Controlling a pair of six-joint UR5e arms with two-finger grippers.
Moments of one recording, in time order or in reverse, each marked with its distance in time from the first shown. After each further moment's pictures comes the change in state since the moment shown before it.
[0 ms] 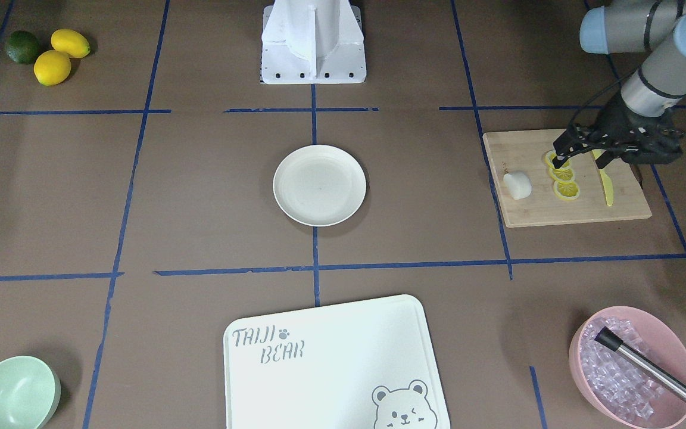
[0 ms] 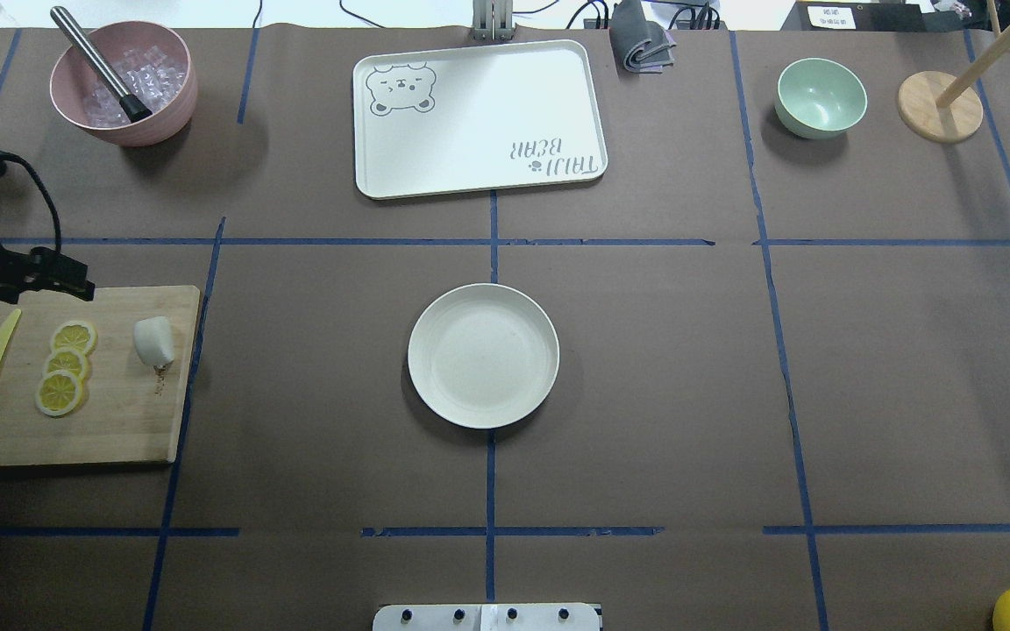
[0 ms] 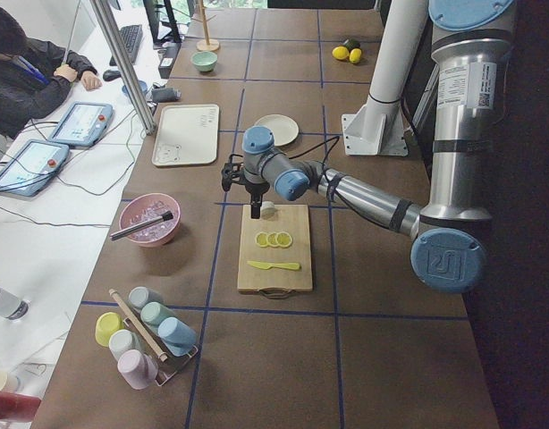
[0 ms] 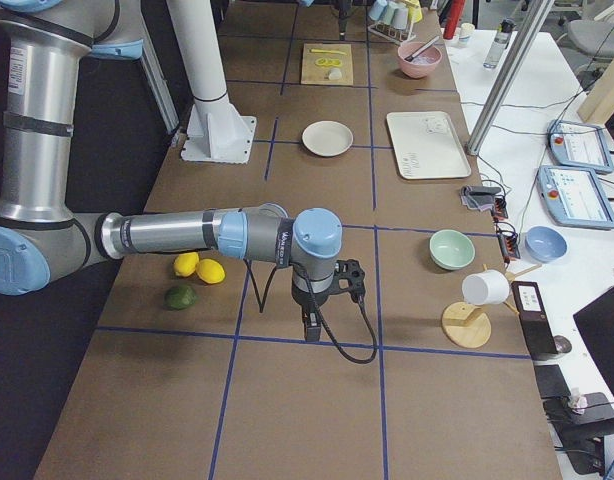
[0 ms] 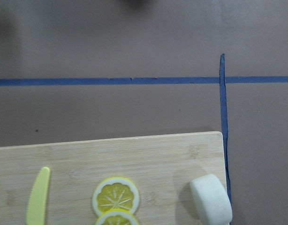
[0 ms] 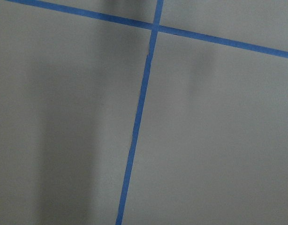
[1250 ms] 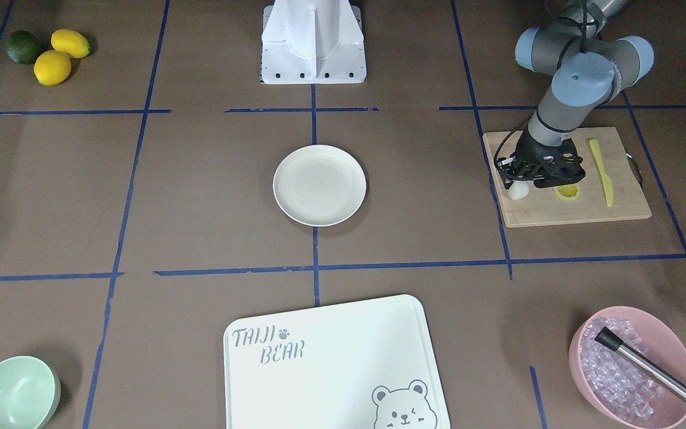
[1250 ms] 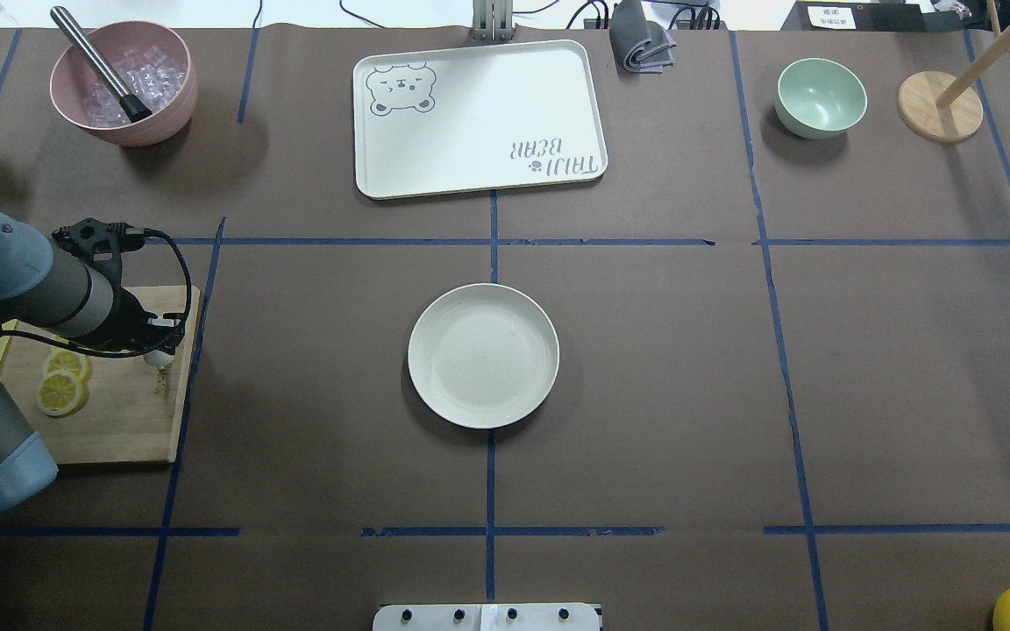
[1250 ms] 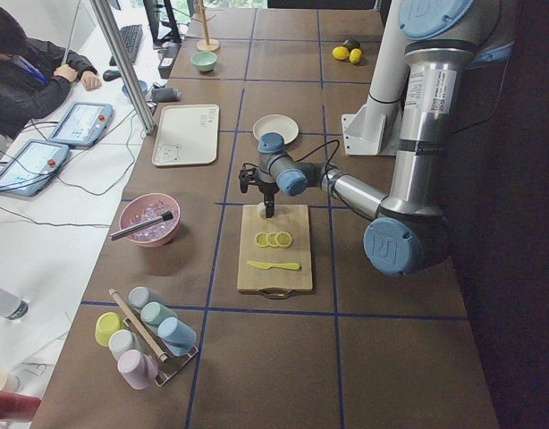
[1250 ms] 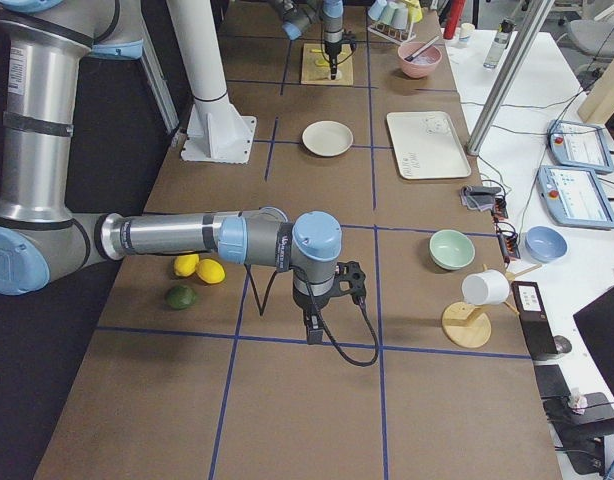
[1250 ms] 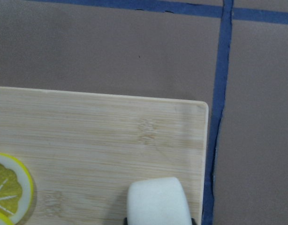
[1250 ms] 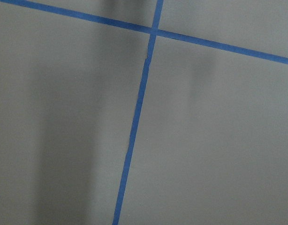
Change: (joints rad) left arm 0.207 -0.095 0.115 -0.010 0.155 -0.192; right arm 0.000 -0.003 -0.016 0.039 0.000 0.000
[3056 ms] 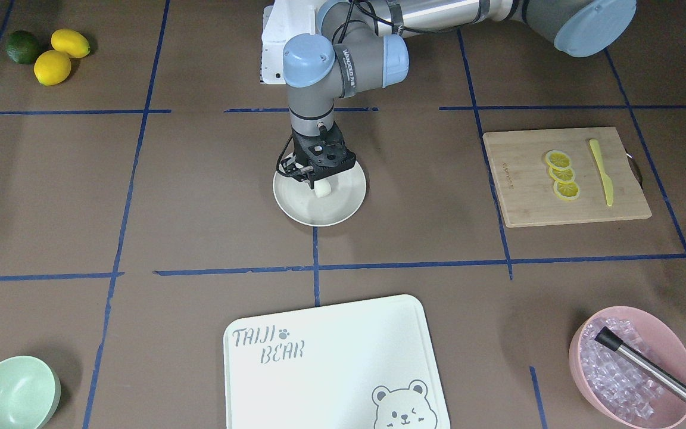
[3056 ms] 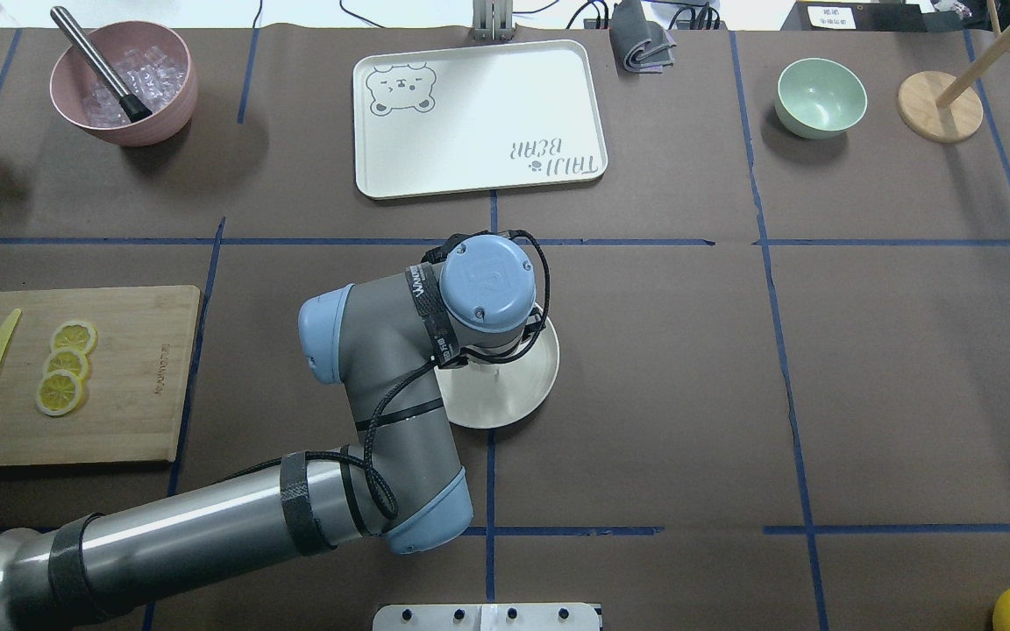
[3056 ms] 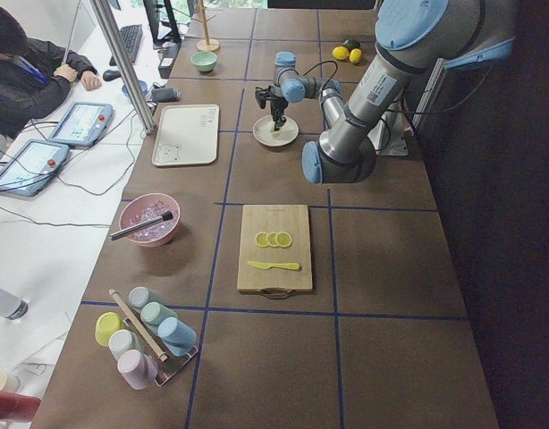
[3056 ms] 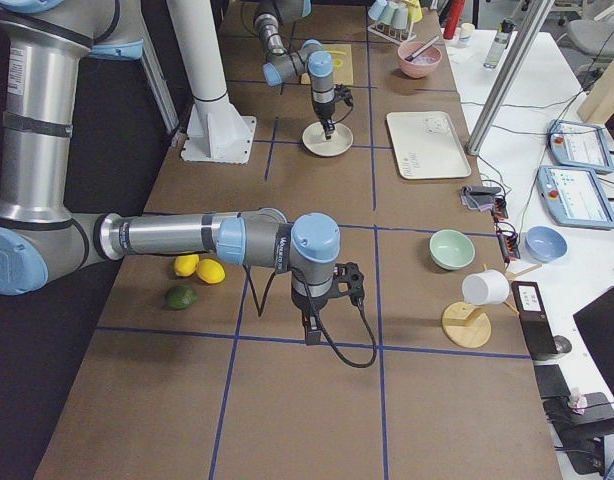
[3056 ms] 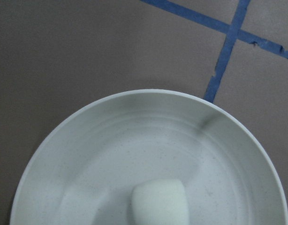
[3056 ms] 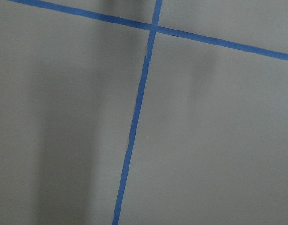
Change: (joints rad) left arm 0.298 -0.785 0.361 0.315 0.249 -0.515; right arm 0.000 -0.006 0.001 0.000 0.001 0.000
